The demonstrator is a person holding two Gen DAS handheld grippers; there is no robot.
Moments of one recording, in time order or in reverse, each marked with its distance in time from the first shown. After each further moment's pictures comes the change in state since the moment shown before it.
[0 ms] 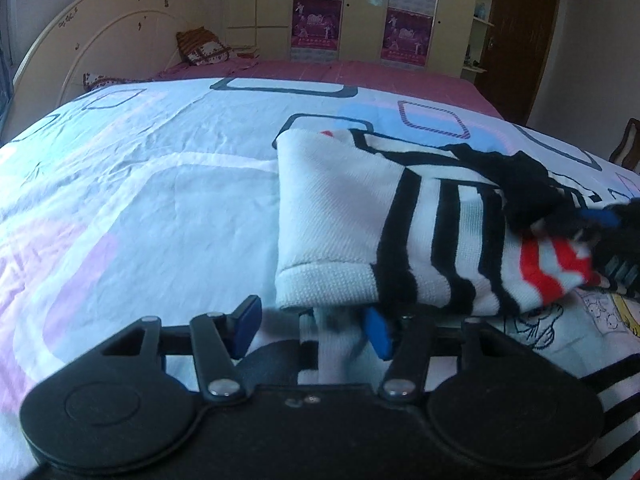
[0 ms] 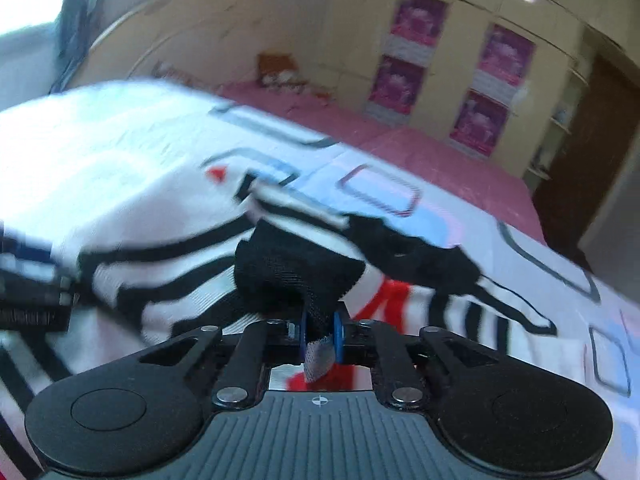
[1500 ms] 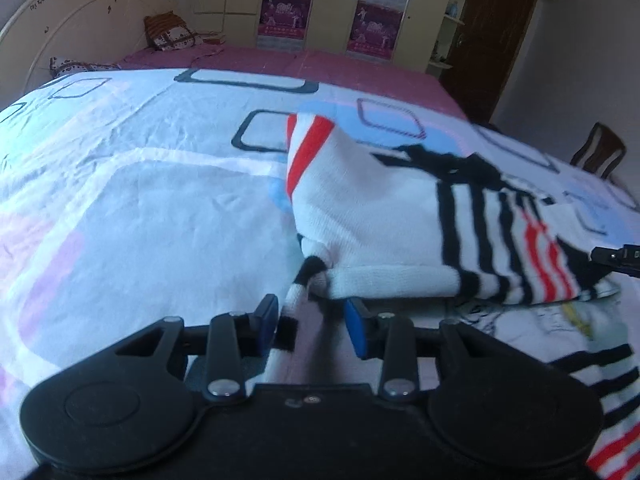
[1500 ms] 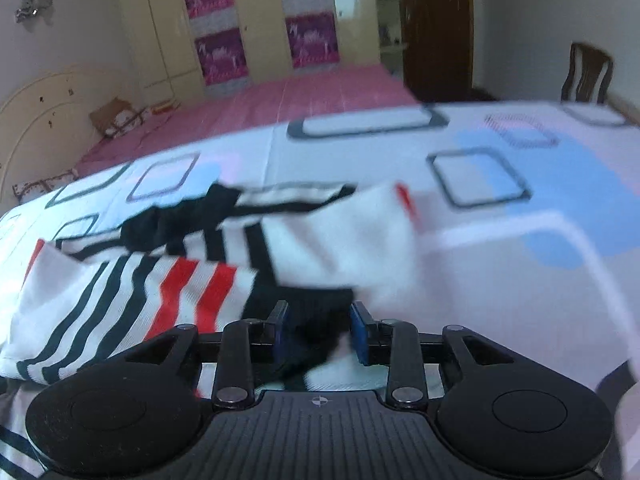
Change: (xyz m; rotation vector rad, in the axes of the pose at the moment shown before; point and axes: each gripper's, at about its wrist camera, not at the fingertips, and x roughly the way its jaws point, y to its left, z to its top) left arm -0.022 0.002 0.011 -0.020 0.044 -0.151; right arm -0.053 -0.175 -0.054 0.483 0.079 -0.185
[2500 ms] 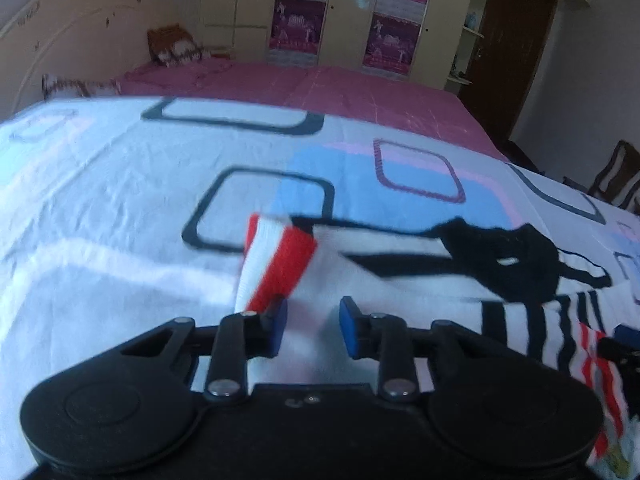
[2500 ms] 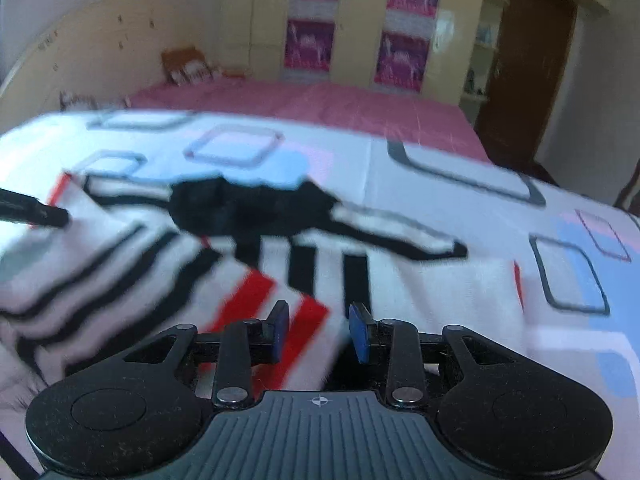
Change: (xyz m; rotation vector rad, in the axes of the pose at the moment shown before) left arm 0.113 -0.025 0.090 0.000 -0.050 0.079; right arm 0.070 0.087 0.000 -0.375 -0.027 0.068
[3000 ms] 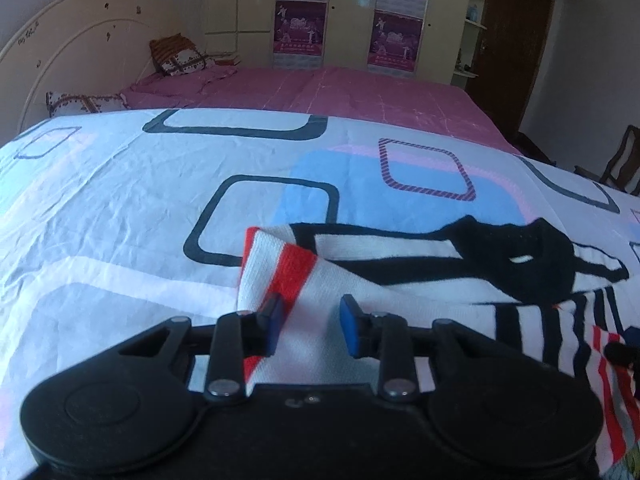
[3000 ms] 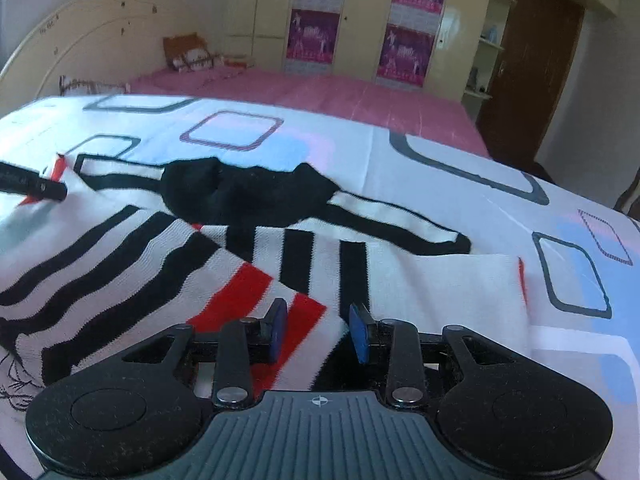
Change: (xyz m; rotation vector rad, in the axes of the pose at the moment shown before) left arm 0.001 -0.008 0.000 0.039 0.001 0.036; right arm 0.006 -0.011 -0.005 0.027 0.053 -0.013
